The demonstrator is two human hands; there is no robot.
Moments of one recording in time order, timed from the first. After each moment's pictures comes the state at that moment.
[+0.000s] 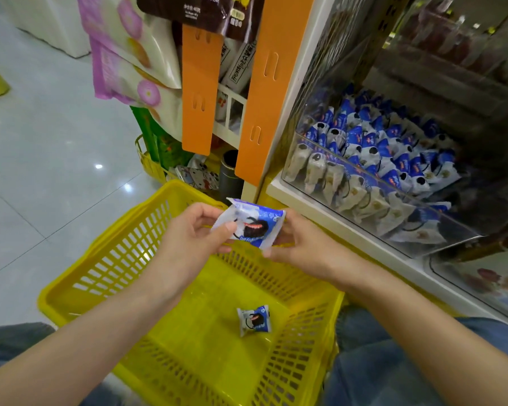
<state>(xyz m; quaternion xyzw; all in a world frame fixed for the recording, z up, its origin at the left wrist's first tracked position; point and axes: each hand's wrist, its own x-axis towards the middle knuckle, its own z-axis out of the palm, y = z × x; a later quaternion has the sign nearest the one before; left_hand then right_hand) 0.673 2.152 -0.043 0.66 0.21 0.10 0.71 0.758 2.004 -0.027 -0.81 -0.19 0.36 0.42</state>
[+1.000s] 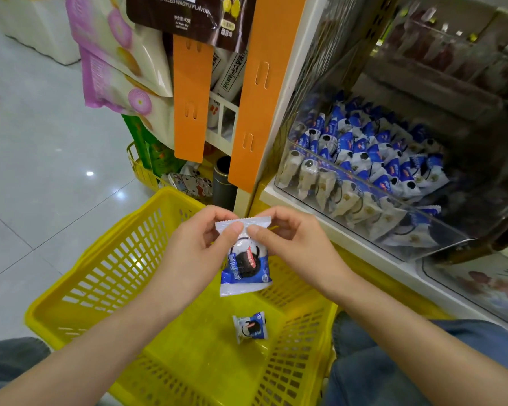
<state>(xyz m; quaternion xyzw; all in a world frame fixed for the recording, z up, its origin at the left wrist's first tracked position) 0.679 2.148 -0.043 0.76 0.13 0.13 0.62 0.750 2.008 -0.023 -0.77 -0.25 0.21 0.55</state>
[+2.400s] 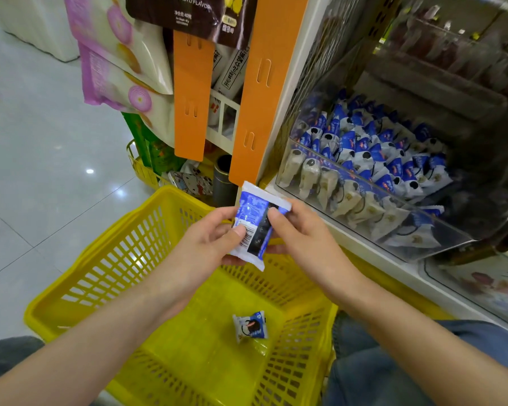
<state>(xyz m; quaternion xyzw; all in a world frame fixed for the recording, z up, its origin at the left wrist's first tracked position) 0.681 2.145 -0.039 0.62 0.16 -0.01 0.77 0.747 2.012 -0.015 -0.76 -0.14 0.25 0.59</state>
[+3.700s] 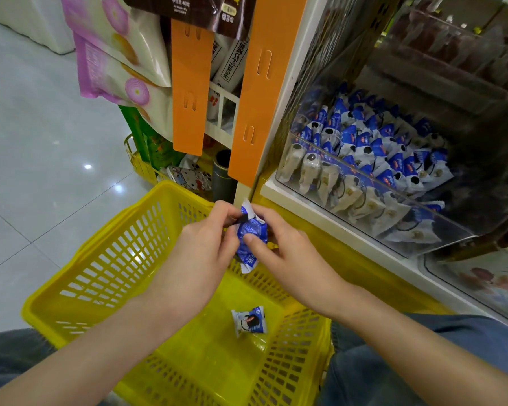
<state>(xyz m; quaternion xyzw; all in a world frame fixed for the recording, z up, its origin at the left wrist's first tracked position) 0.674 2.145 -0.056 0.87 0.06 0.15 0.46 0.735 2.010 -0.029 -0.83 -0.30 0.21 0.42</state>
